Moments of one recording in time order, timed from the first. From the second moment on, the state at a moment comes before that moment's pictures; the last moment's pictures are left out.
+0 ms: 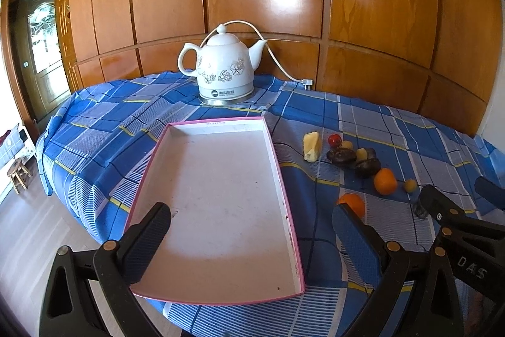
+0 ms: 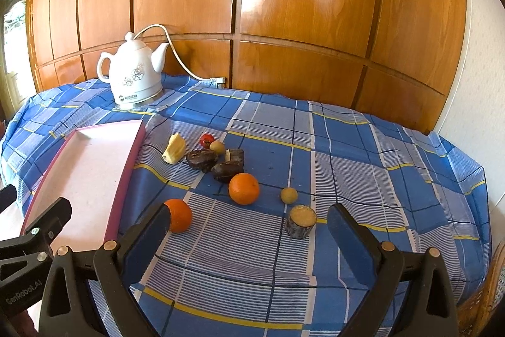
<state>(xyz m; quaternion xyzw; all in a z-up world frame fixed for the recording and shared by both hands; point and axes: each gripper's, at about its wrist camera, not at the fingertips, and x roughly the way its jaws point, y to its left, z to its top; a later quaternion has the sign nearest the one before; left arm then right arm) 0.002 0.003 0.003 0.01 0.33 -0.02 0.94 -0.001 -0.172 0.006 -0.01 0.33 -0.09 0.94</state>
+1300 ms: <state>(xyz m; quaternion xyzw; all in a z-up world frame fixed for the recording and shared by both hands) 0.049 -0.047 -0.010 0.06 0.41 -0.15 0.90 0.059 -0.276 0.012 0.01 0.41 0.00 0.91</state>
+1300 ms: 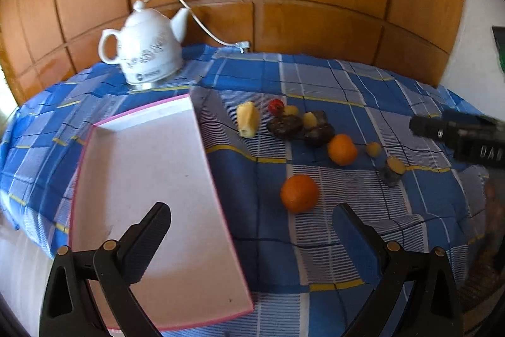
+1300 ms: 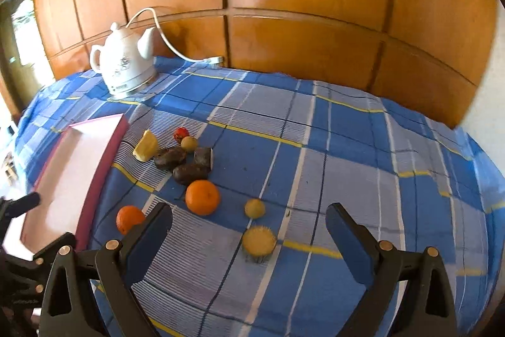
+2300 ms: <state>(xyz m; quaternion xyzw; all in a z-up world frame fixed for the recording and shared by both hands) 0.107 -0.121 -0.076 0.15 0.51 -0.25 0.81 0.101 -0.350 -0.029 0.17 0.49 0.07 0.85</state>
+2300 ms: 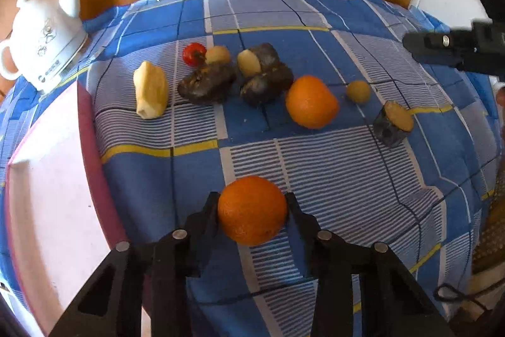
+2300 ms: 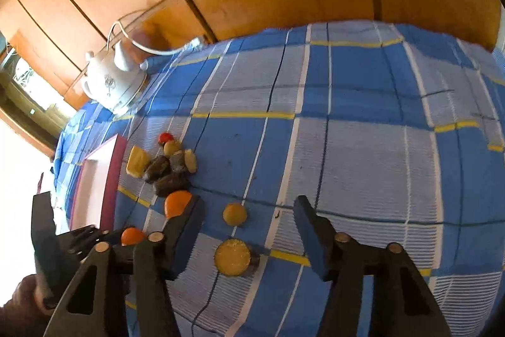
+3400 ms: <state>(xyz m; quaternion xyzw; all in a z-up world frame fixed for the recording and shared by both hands) 0.198 0.068 -0.053 -0.05 0.46 0.01 0.89 0.095 -0.288 -0.083 -0.02 0.57 0.08 0.82</state>
